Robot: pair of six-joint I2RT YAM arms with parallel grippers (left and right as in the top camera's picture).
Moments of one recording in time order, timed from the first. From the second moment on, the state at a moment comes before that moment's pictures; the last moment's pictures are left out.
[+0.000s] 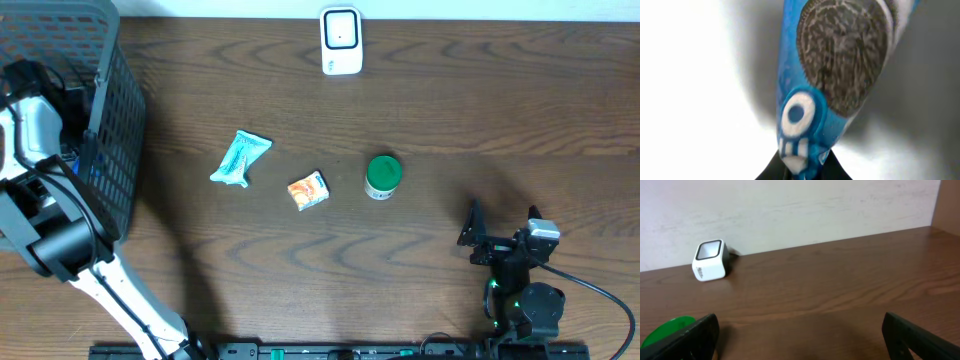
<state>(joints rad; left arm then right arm) 0.54 2.21 1.78 -0.88 -0.06 0.27 -0.02 0.01 0.01 -0.07 0.04 0.17</state>
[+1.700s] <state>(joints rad) -0.41 2.20 1.69 -0.95 0.31 0.53 -0.02 0.01 0.01 -0.07 0.04 0.17</state>
